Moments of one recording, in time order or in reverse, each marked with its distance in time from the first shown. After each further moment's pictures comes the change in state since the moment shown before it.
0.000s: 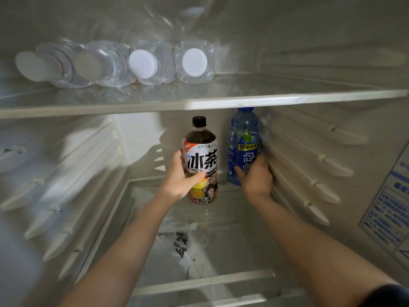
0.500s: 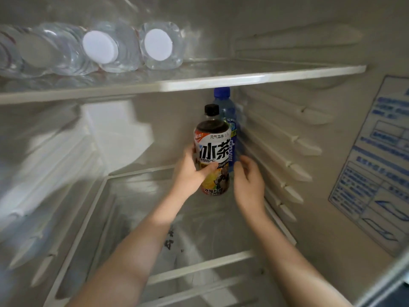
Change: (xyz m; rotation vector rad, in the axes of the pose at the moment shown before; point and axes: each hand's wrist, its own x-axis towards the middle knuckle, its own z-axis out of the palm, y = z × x) left_hand -0.004 0.022 0.063 -0.020 -0.022 0.090; right_hand -0.065 0.010 -0.033 0.680 0.116 0.022
